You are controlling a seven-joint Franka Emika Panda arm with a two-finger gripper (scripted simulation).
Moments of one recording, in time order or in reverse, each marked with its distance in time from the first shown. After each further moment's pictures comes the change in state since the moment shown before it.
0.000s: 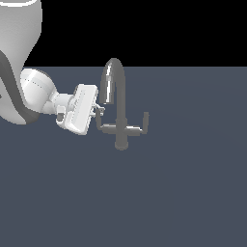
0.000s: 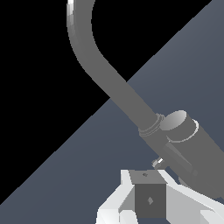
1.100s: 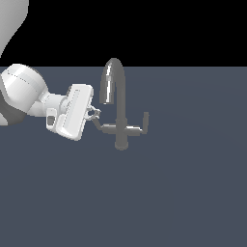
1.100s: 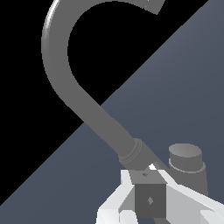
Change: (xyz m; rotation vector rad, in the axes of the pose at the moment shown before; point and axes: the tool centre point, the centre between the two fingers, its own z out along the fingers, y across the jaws) arm 0.036 0.027 -0.003 -0.001 -0.012 0.009
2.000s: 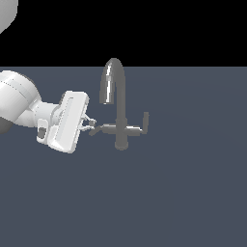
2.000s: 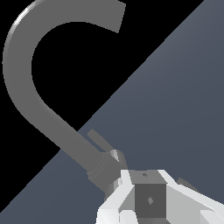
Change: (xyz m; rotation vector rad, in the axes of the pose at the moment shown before) arm 0.018 0.043 -0.002 -0.002 0.016 0.030
